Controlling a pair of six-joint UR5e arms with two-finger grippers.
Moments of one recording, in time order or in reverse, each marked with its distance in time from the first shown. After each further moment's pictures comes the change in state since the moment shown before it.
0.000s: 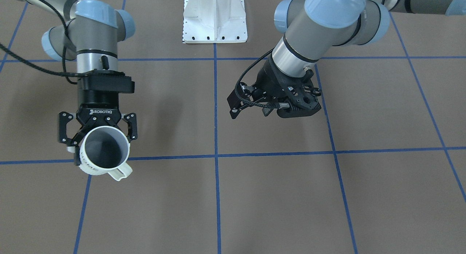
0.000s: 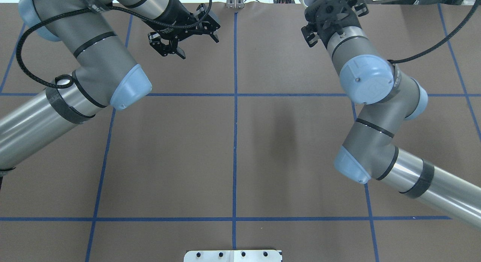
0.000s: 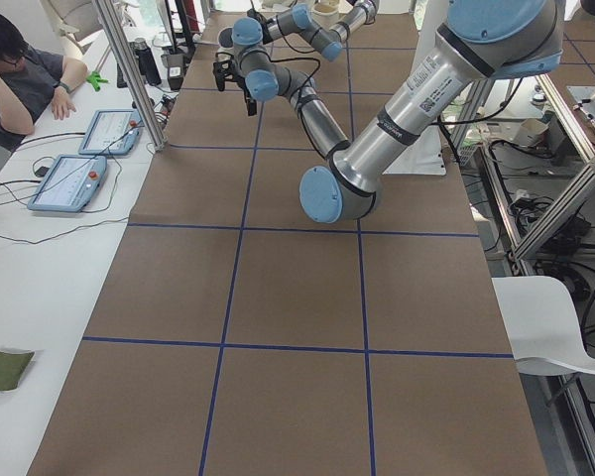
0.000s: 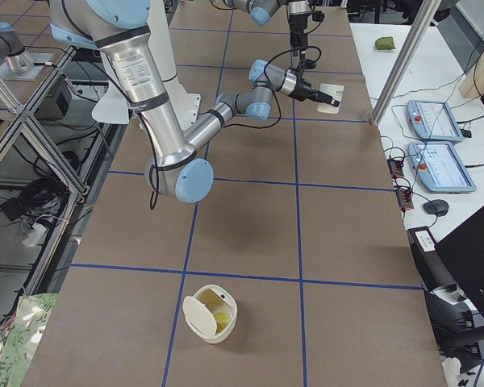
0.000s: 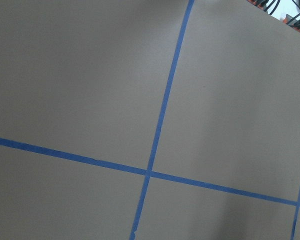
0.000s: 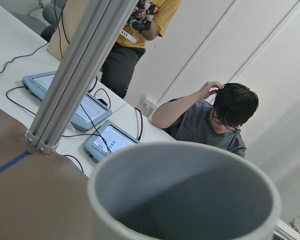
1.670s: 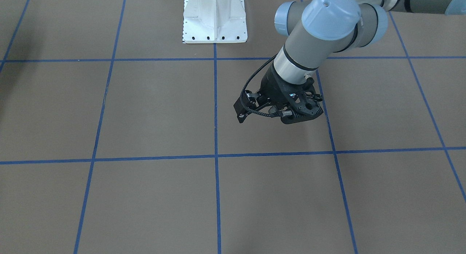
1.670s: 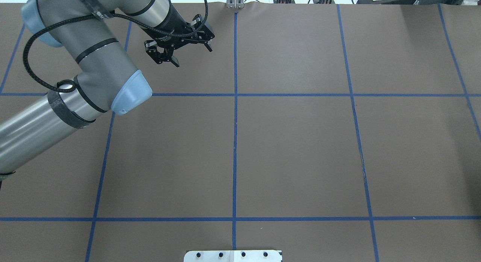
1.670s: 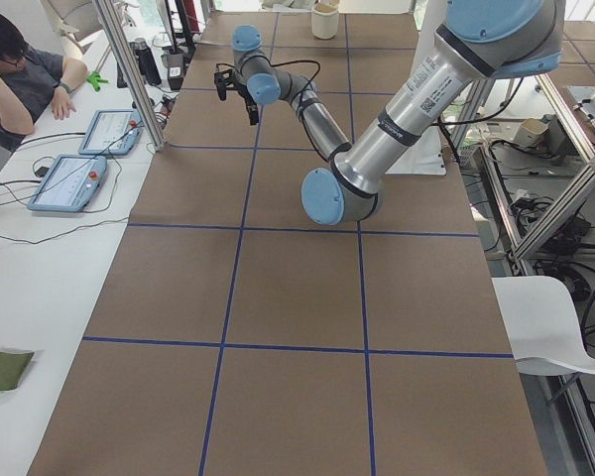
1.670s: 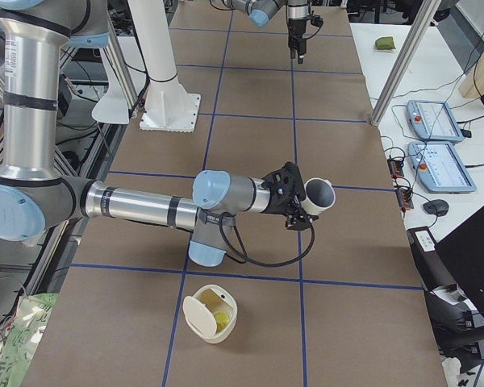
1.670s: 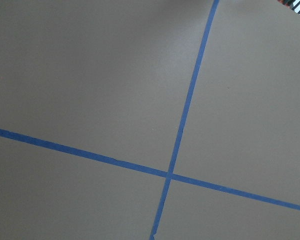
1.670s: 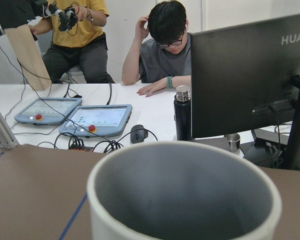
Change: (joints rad) left arm 0.022 0.017 0.005 0.079 0.011 0.017; right arm 0.880 -0.601 -0.124 0.792 1.169 0.332
